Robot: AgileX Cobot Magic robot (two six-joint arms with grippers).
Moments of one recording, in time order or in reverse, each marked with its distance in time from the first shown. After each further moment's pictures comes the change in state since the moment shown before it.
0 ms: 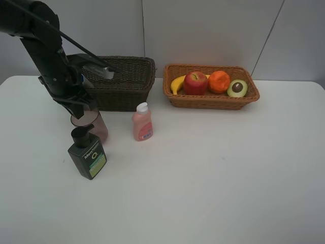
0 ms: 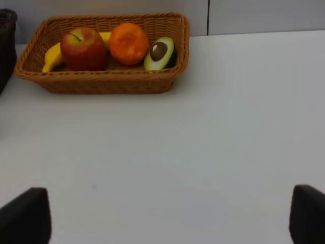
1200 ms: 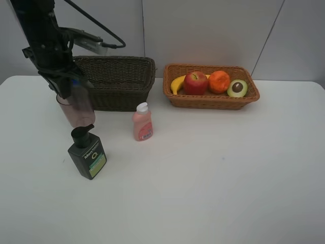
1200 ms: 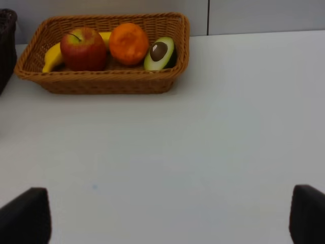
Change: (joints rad) left arm 0.005 0.003 -0.264 0.075 0.336 -0.052; right arm 0.000 0.000 0.000 0.000 0.000 0.001
